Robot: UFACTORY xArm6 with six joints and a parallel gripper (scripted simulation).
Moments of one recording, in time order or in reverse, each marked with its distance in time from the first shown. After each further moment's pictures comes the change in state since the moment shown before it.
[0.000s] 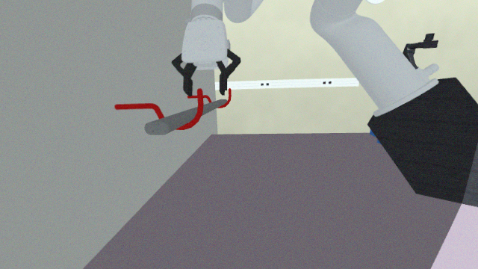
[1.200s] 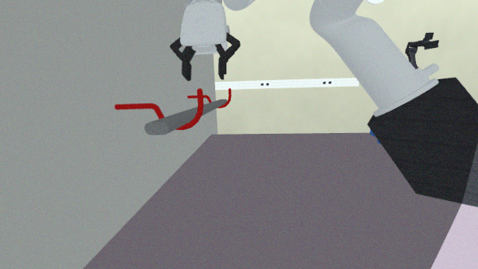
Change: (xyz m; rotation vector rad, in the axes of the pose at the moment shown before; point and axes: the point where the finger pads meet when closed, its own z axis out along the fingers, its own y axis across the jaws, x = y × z) arm -0.012 0.000 -0.033 0.000 0.000 0.000
